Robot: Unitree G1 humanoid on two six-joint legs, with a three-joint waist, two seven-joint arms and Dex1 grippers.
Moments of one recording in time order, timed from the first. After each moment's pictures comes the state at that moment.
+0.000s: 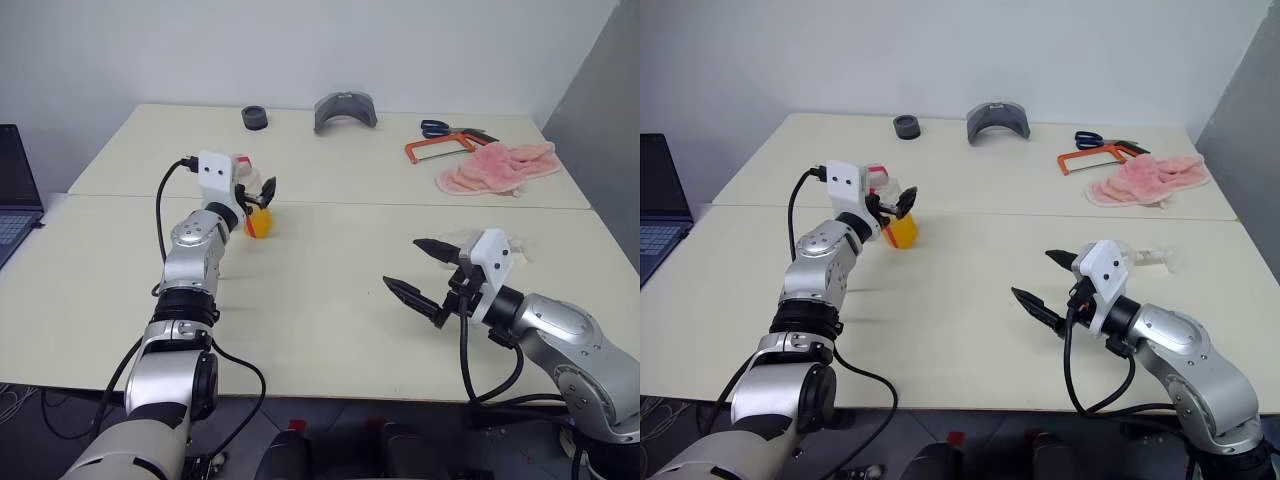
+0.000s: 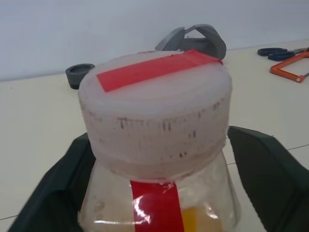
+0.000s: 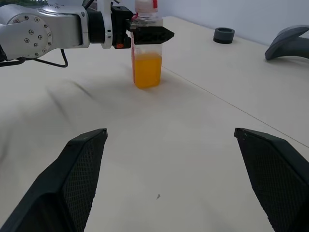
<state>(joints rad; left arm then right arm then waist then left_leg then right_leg) -0.83 0.37 0.16 0.68 -0.15 0.08 -0.39 -0.15 -0.57 -0.02 -0.67 0.53 0.66 0.53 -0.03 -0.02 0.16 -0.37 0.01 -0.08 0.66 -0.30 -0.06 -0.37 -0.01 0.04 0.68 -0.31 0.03</state>
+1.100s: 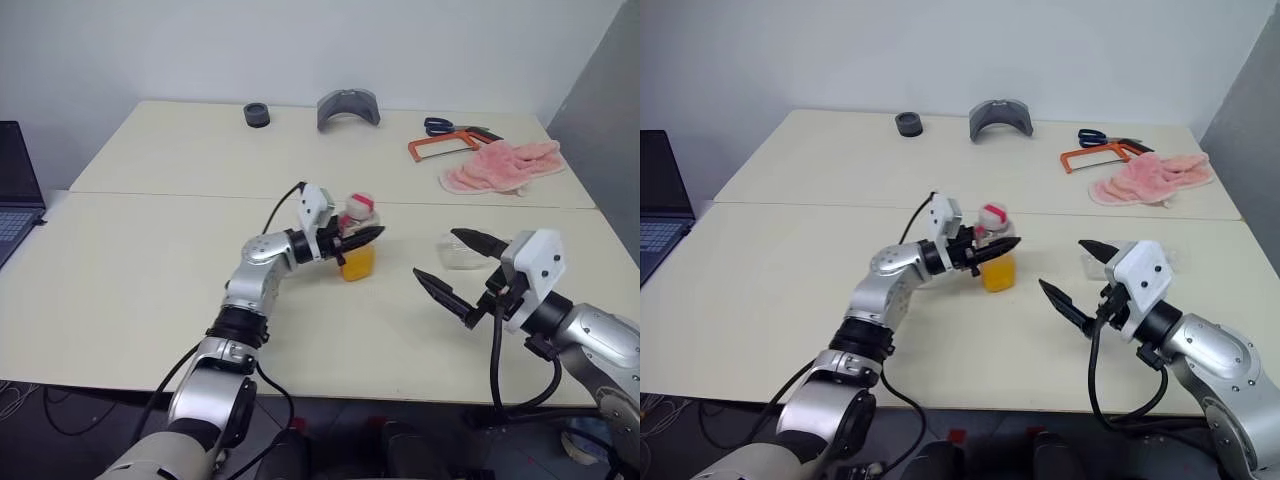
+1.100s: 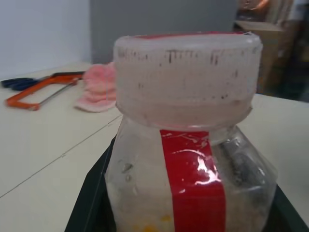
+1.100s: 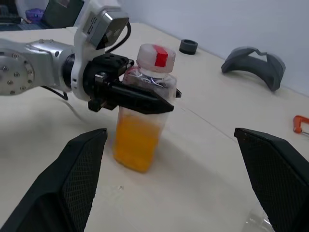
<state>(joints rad) -0.78 0.14 -0.07 0.57 -0.29 0.01 -1.06 -0.08 -0.62 -0.20 -0.83 0.61 0.72 0.44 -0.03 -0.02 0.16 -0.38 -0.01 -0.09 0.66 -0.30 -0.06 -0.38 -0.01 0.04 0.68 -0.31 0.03</state>
